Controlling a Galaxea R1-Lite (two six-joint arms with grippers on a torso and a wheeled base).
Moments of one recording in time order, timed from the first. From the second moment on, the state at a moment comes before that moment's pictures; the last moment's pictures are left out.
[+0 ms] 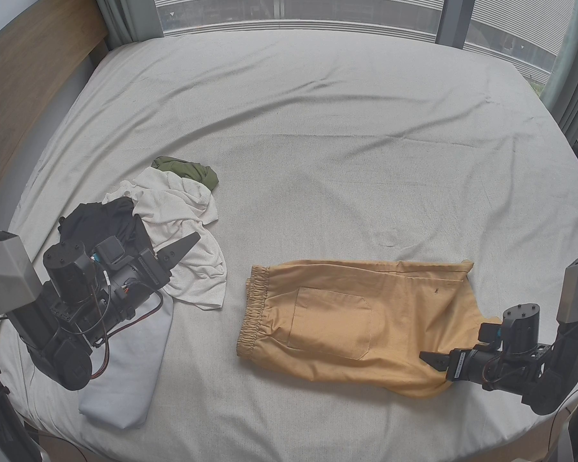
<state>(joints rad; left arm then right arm) -0.21 2.00 -0.42 -1.55 -0.30 -0.68 0.26 2.06 -0.05 -1.39 0.07 0.40</state>
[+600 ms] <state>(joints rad) -0.21 2.00 -0.42 -1.55 -0.30 -0.68 -0.03 1.89 -0.10 -1.46 0.16 0.39</state>
